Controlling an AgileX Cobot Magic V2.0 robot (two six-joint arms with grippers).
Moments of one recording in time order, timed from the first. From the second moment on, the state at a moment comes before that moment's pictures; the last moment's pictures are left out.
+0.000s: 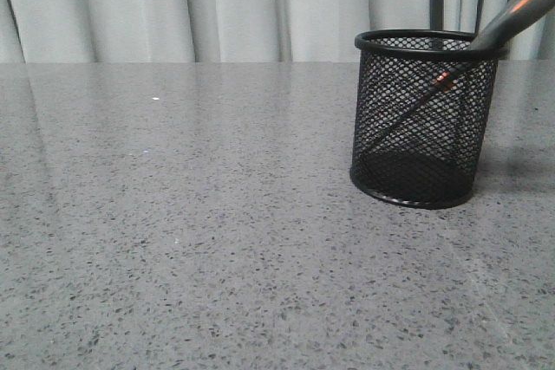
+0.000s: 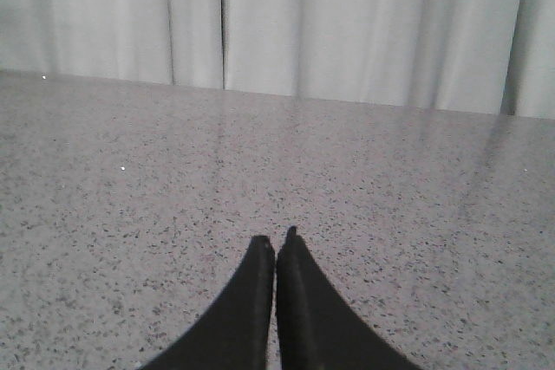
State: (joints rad) left arm 0.03 0.00 0.00 -0.09 0.13 -0.02; right arm 0.22 -0.01 -0.30 0.29 0.46 -0.14
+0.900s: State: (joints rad) left arm 0.03 0.00 0.00 -0.13 0.14 -0.02; right arm 0.22 -0.01 -0.29 0.18 0.44 -0.14
